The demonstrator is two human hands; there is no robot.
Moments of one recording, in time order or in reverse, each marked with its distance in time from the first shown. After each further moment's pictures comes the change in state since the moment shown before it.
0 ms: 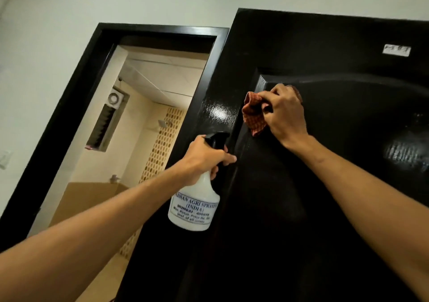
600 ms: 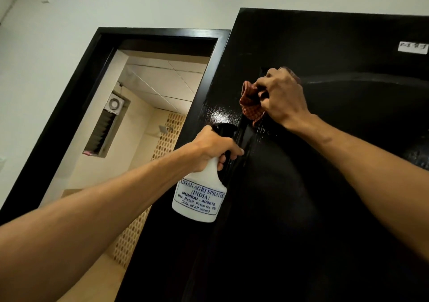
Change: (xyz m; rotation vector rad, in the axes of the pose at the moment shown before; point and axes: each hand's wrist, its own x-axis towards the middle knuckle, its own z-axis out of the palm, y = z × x) left_hand 0.043 0.030 0.002 0.036 -0.077 -0.042; right_hand 0.060 0.005 0.012 -0.107 -0.065 -0.117
